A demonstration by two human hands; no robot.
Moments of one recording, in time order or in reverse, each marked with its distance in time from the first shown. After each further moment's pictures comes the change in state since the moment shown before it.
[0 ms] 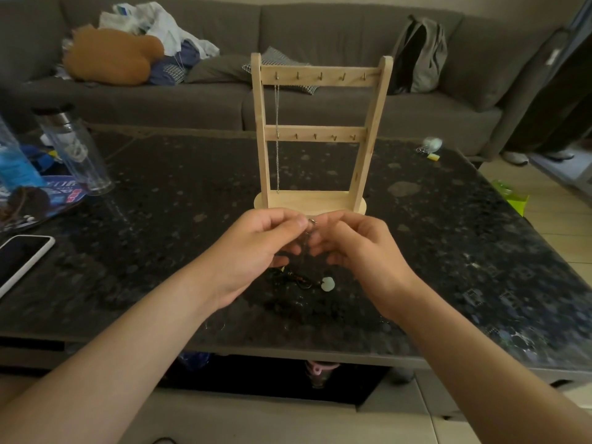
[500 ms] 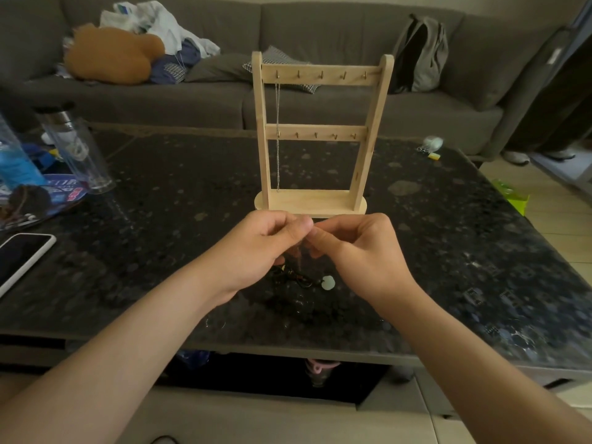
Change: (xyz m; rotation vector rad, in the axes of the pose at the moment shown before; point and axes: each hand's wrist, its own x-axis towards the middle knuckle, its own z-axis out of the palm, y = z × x) left_hand -0.002 0.005 0.001 0.128 -0.024 0.004; right_hand -0.005 -0.005 0.008 -0.245 0.131 -0.146
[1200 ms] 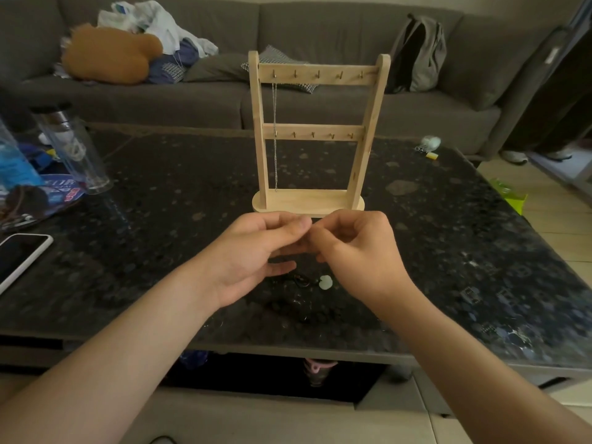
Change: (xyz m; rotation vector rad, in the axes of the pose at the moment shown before) left_hand 0.001 0.001 0.004 -0.398 -0.056 -0.145; right_hand -0.003 -0.009 0.002 -0.084 0.053 0.009
